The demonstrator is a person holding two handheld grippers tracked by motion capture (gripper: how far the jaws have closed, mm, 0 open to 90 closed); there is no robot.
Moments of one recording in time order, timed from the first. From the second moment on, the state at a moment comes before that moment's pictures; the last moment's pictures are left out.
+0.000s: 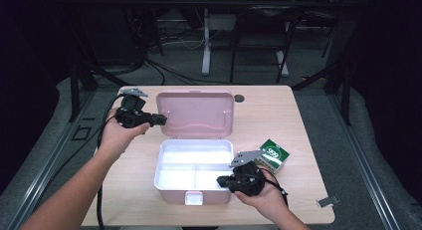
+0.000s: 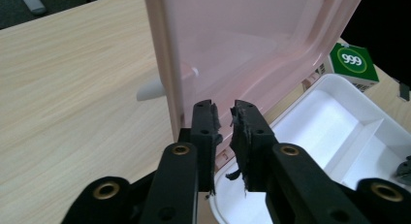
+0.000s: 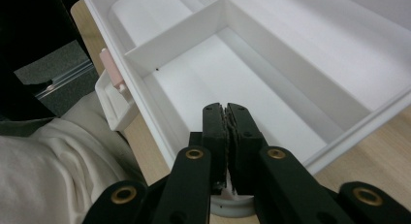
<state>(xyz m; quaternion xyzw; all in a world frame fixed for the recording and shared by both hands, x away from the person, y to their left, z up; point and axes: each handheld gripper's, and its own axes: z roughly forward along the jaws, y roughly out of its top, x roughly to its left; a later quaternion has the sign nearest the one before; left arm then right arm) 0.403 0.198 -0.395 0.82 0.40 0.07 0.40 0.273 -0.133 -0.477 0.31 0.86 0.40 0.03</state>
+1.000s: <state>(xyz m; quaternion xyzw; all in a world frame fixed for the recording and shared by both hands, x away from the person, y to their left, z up) 0.382 0.198 -0.390 0.86 0.35 0.06 0.38 0.272 -0.131 -0.476 0.32 0.86 0.39 0.04</state>
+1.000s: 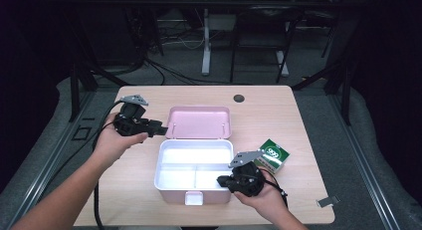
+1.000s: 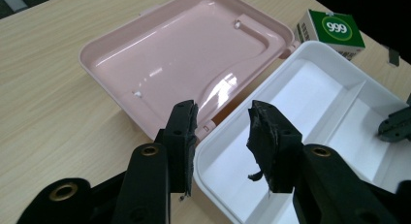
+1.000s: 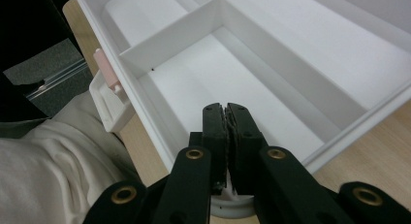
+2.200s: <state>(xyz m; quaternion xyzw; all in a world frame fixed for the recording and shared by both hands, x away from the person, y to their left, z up) 0.358 0.143 -0.376 0.95 0.18 0.07 0.24 0.277 -0.136 -0.457 0.34 0.86 0.38 0.01</state>
